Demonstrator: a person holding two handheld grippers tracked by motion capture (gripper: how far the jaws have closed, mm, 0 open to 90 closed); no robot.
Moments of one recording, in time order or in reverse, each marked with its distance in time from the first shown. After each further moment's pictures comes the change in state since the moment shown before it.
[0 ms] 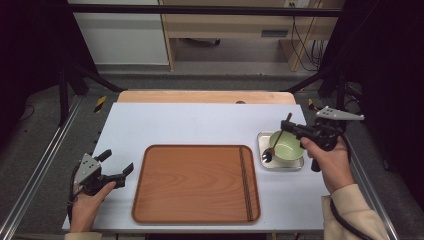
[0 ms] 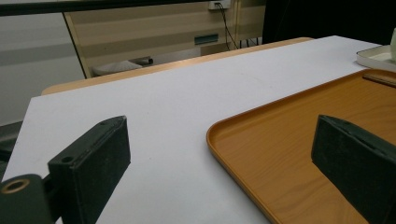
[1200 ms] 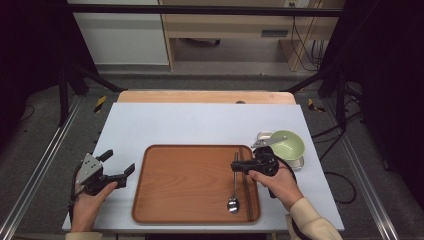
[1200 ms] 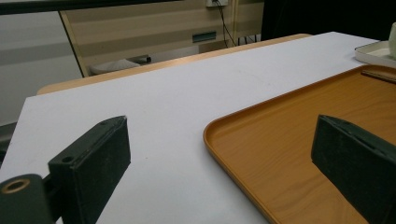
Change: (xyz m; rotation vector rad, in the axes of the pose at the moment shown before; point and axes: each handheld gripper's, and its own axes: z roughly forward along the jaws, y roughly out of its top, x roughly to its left) left arm -0.001 -0.001 0.003 0.008 -0.006 0.006; right arm 0.056 -0.079 0.105 0.351 0.202 0.027
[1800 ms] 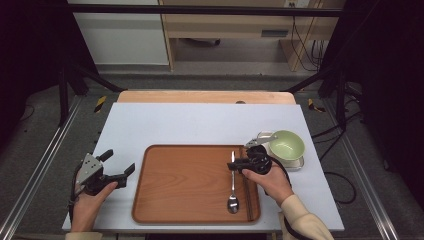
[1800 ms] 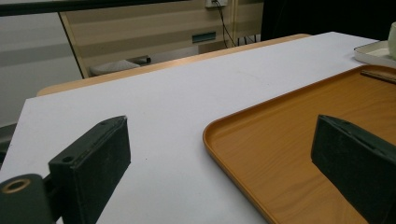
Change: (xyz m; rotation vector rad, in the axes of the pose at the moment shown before) left arm -0.001 0.001 0.000 -0.002 -0.002 0.004; right arm -0.007 0.000 0.024 0.050 -0.105 0.002
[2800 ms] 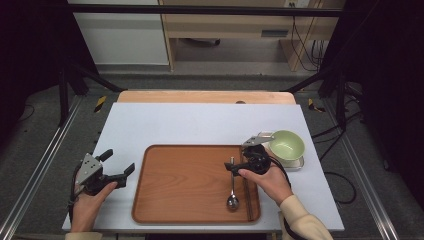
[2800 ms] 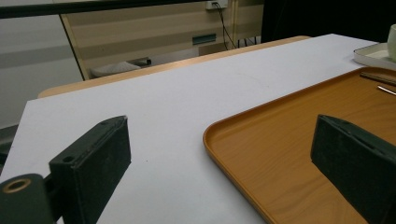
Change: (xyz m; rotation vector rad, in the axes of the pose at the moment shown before) left arm 0.000 0.001 -0.001 -0.011 0.003 0.001; right arm 0.009 0.007 -0.005 -0.052 -0.160 -0.061
